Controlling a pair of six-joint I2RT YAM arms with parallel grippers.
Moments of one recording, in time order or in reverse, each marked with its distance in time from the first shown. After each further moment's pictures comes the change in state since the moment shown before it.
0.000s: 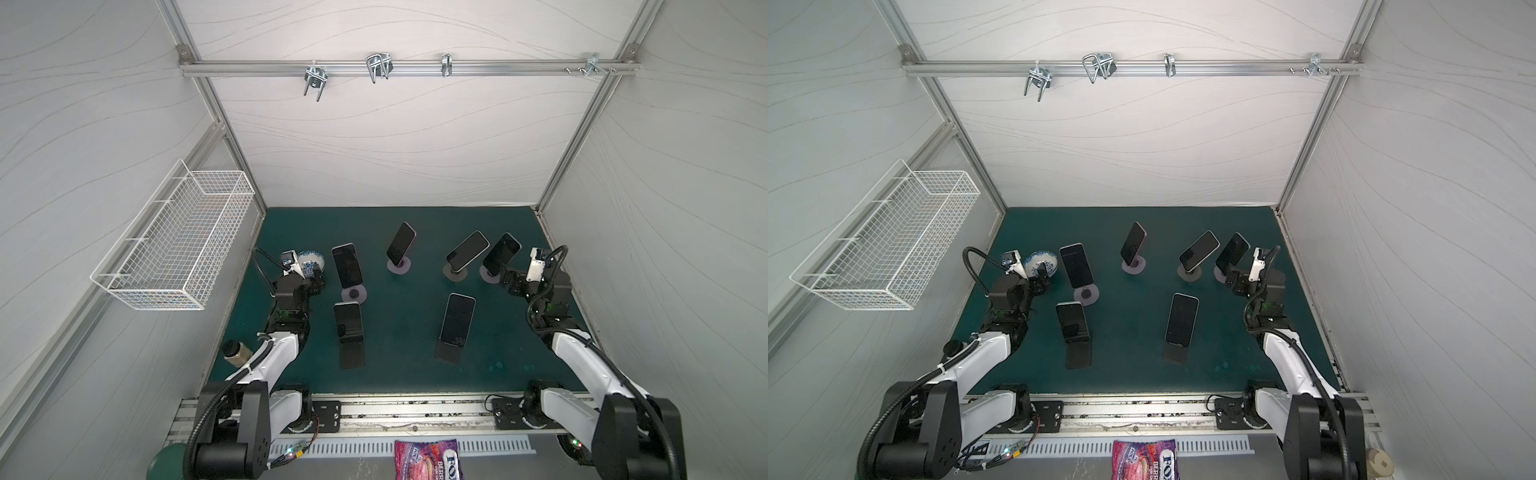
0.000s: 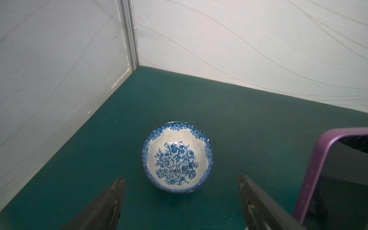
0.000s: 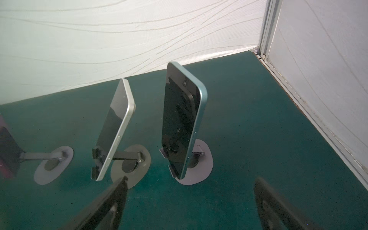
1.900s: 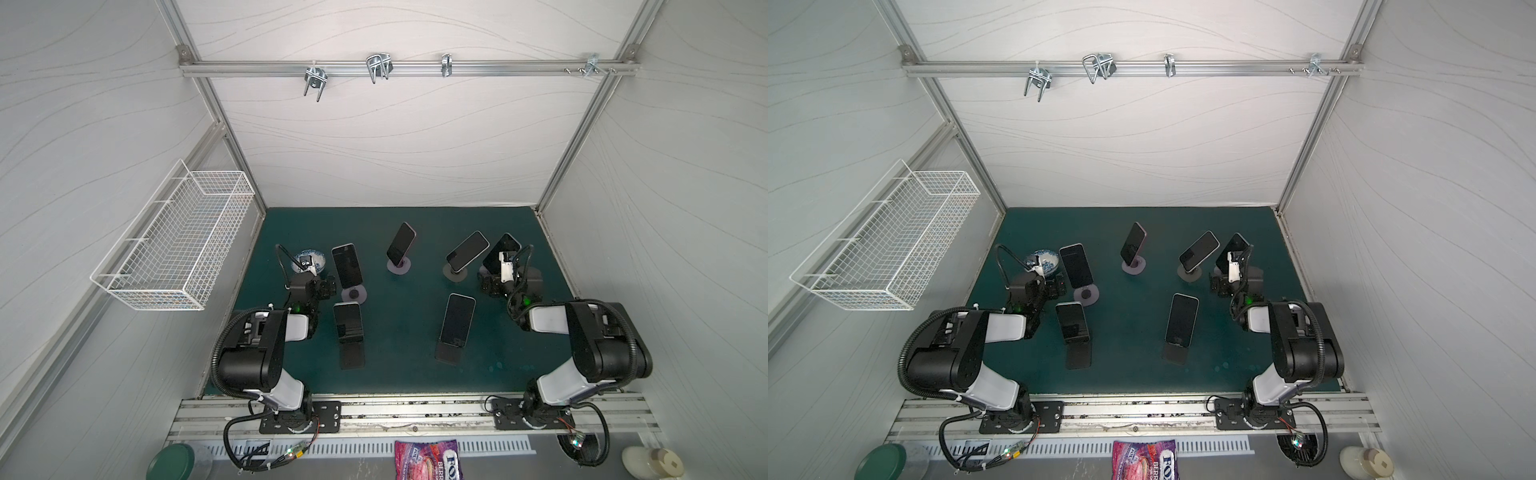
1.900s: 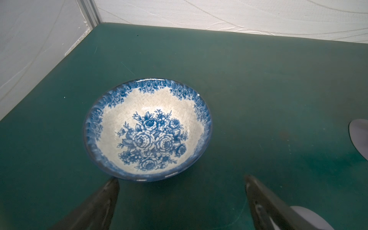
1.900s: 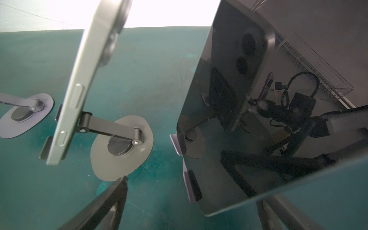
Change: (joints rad) left arm -0.019 0.459 0.008 0.282 0.101 0.085; right arm 0.058 0.597 -0.006 0.505 -0.127 -0.177
